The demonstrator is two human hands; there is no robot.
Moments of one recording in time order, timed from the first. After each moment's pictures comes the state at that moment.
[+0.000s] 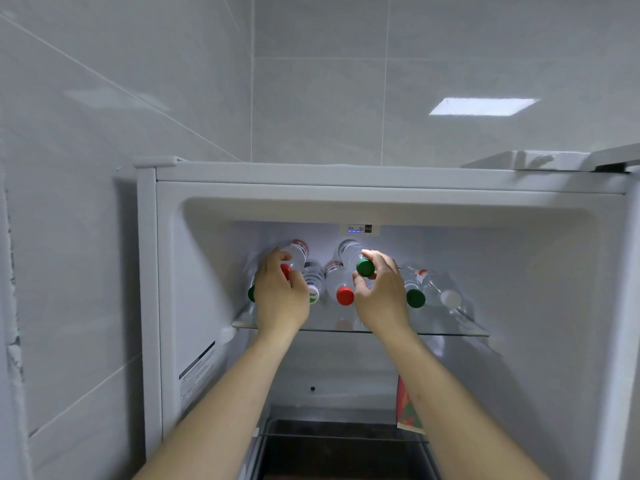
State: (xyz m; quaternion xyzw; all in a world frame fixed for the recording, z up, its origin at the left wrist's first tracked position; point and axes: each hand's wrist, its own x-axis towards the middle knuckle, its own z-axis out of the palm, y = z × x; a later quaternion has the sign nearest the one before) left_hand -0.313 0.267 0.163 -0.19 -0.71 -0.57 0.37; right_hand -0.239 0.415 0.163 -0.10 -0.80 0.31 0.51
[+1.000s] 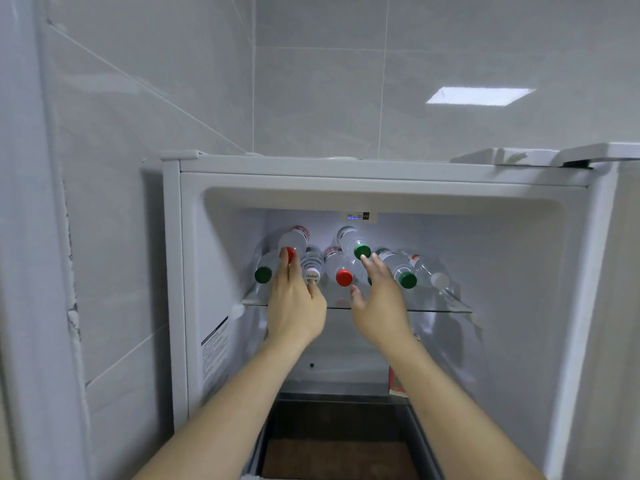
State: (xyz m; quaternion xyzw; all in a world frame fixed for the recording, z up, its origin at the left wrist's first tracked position) left_hand -0.260 0.249 0.136 -0.26 -0.81 -0.45 0.28; right_hand -0.181 0.381 0.139 -0.12 -0.86 0.26 0.42
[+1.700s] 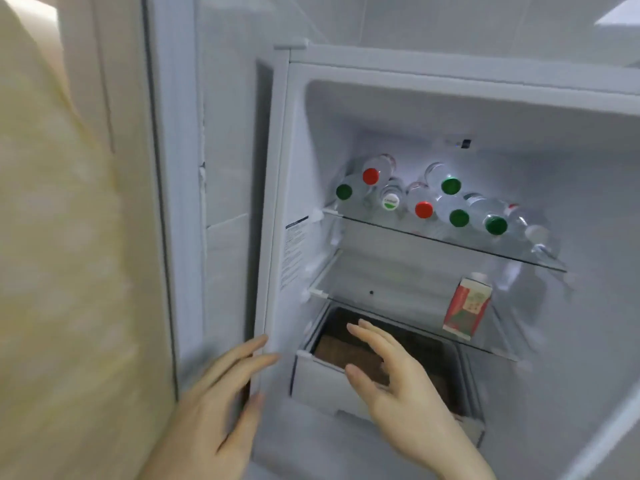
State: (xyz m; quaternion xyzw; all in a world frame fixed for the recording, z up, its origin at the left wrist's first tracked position) left_hand -0.040 0.029 -0.009 -0.23 -0.85 -0.41 0.21; right_hand -0.031 0.284 0.023 0.06 -0.92 0.37 0.15
